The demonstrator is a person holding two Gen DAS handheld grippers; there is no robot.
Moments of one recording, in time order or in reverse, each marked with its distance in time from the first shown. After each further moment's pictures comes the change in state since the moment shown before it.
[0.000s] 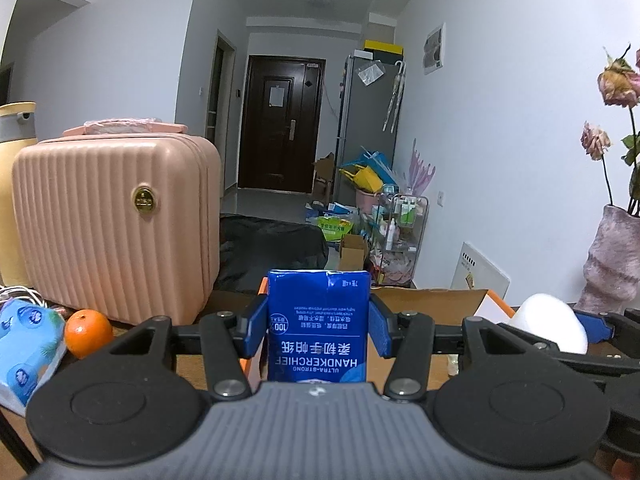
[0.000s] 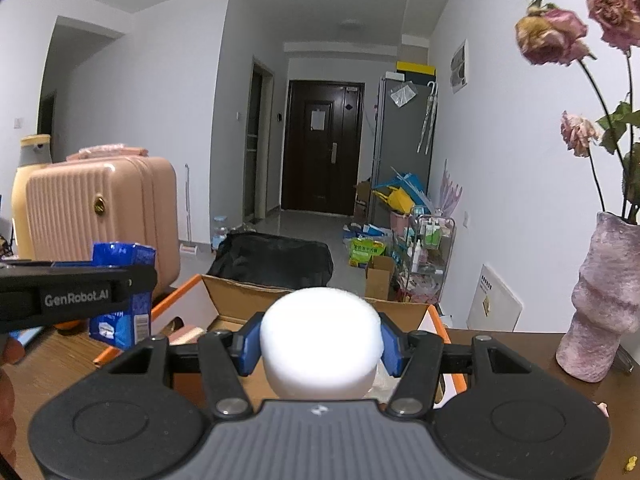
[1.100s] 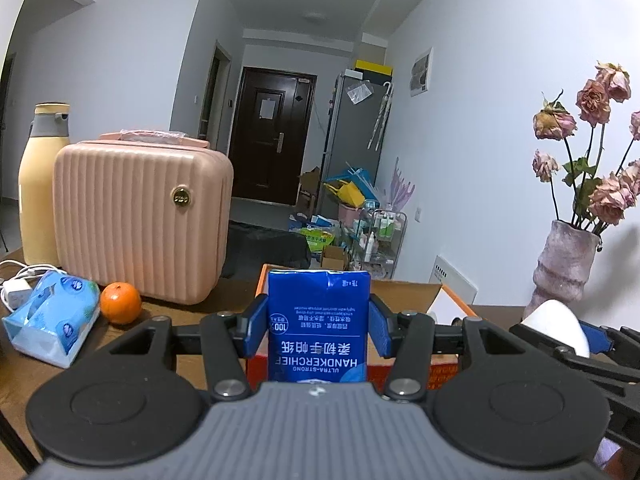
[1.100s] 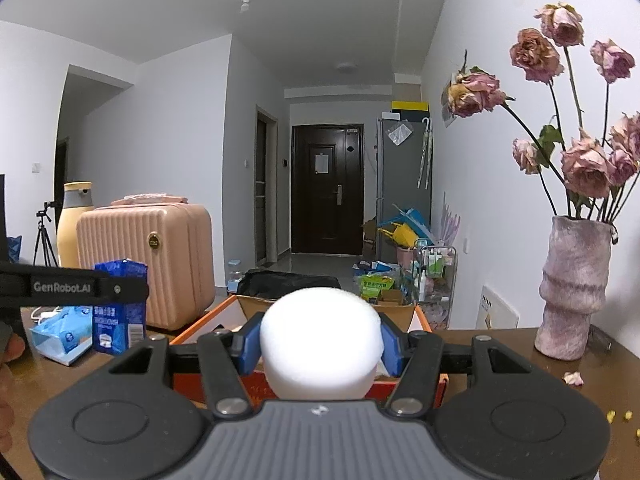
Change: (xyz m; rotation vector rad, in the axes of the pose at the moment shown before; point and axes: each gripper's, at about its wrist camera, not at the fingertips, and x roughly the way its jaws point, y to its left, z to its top) left arm -0.113 0.014 -0.022 -0.048 -0.050 -0.061; right arm -0.124 -0.004 -0.040 0.056 -0.145 0.037
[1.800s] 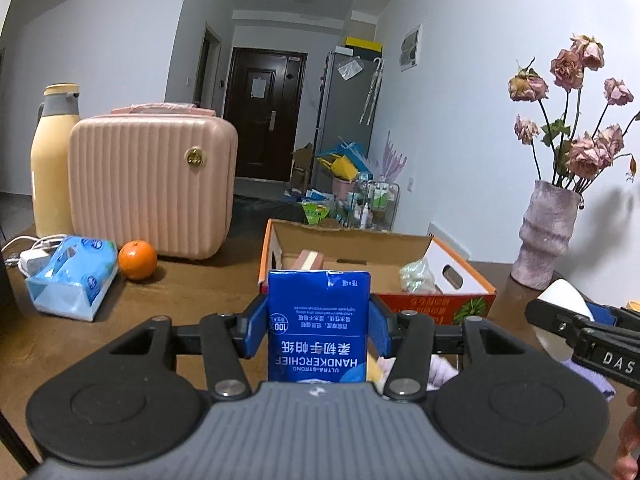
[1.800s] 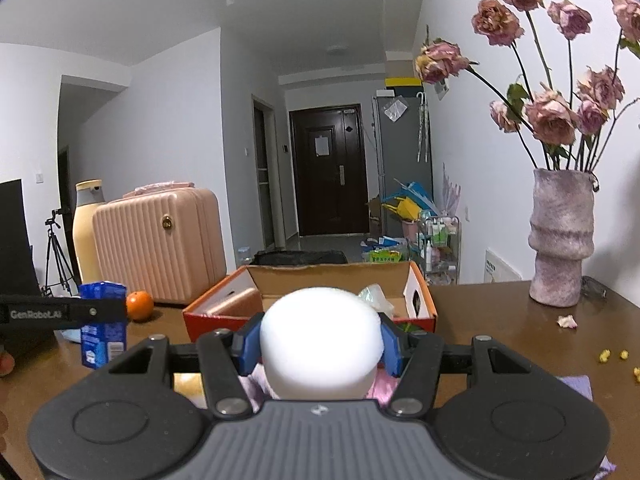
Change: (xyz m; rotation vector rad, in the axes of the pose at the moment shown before) left arm -0.050 0.010 -0.036 0.032 0.072 -0.020; right arm -0.046 -0.018 -0.030 0.083 0.056 0.032
